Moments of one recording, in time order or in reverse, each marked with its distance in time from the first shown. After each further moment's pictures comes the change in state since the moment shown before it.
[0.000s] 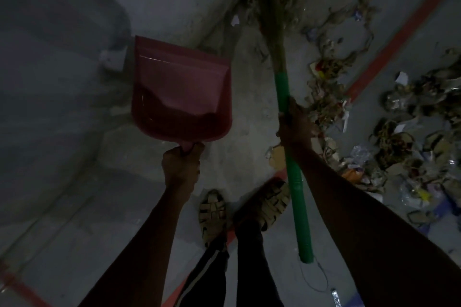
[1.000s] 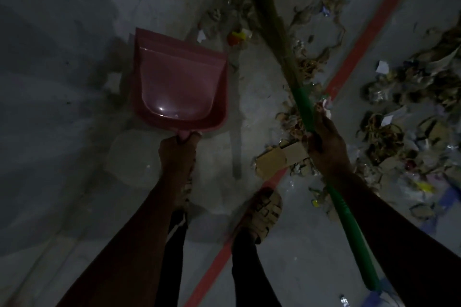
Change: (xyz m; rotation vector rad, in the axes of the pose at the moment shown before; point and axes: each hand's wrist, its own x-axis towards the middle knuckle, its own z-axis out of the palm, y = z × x) left_hand 0.026 0.054 0.105 0.275 0.027 0.094; right_hand 0.009 0.114 -0.114 -0.120 0.051 -0.161
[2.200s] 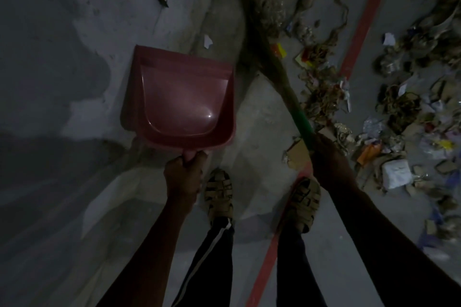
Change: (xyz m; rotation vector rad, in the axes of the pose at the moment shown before) left_hand 0.060 0.010 -0.114 0.008 -0.224 0.040; right_hand -0.046 -0.103 0.087 -0.074 -0.083 0.256
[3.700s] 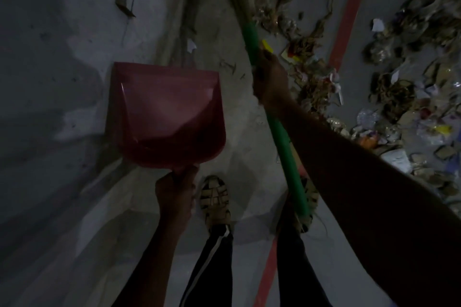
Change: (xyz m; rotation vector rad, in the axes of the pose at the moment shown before) left_hand 0.004 0.003 0.018 0.015 -0.010 -0.140; right_hand 0.174 -0.135 -0.034 0.240 0.103 0.038
